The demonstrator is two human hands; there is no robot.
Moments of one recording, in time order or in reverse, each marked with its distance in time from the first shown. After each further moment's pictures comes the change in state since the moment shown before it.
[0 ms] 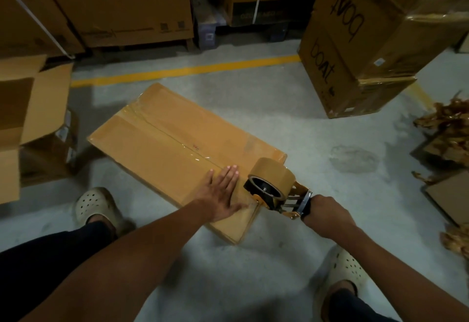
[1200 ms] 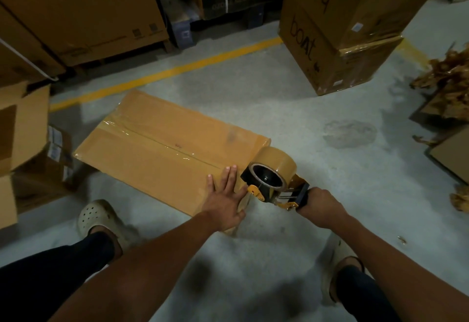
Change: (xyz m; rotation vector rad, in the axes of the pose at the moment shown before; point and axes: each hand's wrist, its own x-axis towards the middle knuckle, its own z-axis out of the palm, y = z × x) left_hand 0.002 0.062 0.012 0.059 0.015 0.034; right_hand 0.004 0.046 0.035 0.230 -0.045 -0.085
